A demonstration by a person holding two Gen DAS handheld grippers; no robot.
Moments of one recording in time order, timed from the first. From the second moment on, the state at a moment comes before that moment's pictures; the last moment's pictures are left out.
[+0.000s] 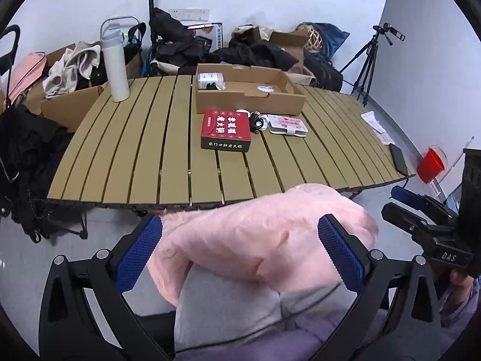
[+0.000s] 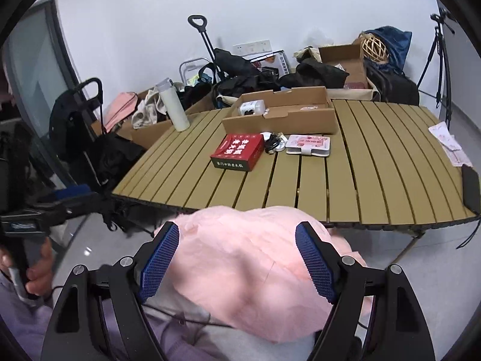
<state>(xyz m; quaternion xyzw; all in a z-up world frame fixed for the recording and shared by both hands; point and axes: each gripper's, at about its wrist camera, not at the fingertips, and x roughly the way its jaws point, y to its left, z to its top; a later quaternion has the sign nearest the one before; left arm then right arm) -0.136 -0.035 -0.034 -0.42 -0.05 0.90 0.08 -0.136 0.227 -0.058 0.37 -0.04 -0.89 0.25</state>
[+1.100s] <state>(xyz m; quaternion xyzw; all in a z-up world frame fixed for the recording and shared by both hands) -0.413 -0.092 -0.184 -0.49 -0.19 0.84 0.12 -0.421 0.105 -0.194 0.53 -0.11 -0.80 0.27</state>
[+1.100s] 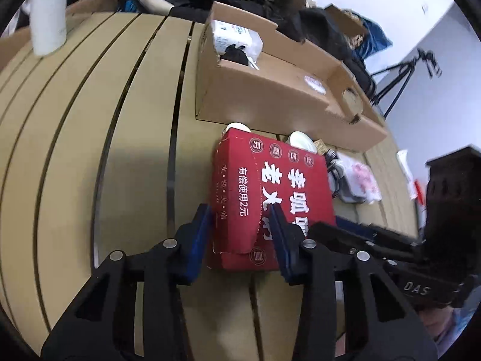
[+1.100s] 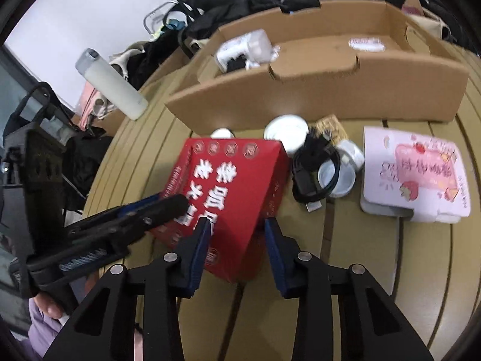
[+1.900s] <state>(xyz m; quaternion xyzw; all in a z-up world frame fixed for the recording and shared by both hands) -0.218 -0.010 -0.030 -0.38 -0.16 0.89 0.18 -0.210 0.199 -0.034 0.38 -0.08 -0.88 0.28</state>
